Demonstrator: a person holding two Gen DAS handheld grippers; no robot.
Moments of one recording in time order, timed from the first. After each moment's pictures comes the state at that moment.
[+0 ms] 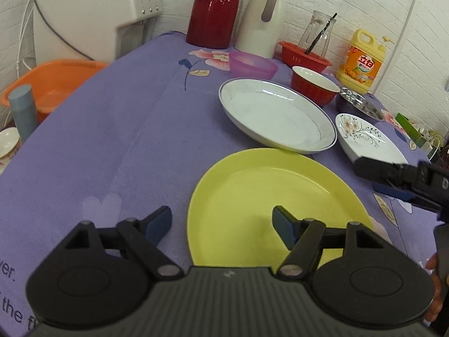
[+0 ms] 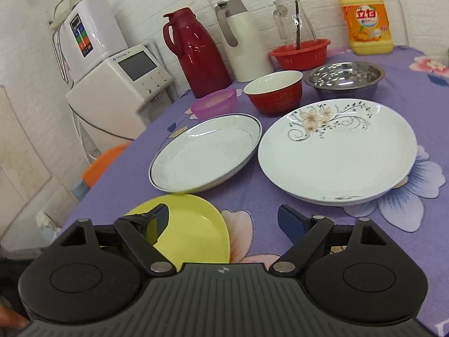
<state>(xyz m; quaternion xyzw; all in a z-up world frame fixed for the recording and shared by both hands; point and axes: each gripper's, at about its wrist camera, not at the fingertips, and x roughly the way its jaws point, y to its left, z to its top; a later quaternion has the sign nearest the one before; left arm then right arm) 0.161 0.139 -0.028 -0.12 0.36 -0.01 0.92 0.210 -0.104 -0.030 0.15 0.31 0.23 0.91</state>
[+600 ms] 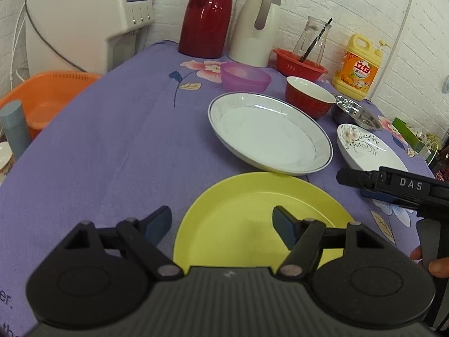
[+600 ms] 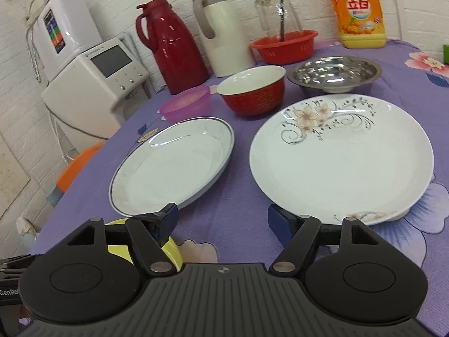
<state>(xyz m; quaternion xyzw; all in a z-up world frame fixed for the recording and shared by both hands) 0.183 0.138 -0.018 -0.12 0.35 -0.01 0.93 0.246 -0.117 -0.040 0.14 0.34 0.18 0.91</state>
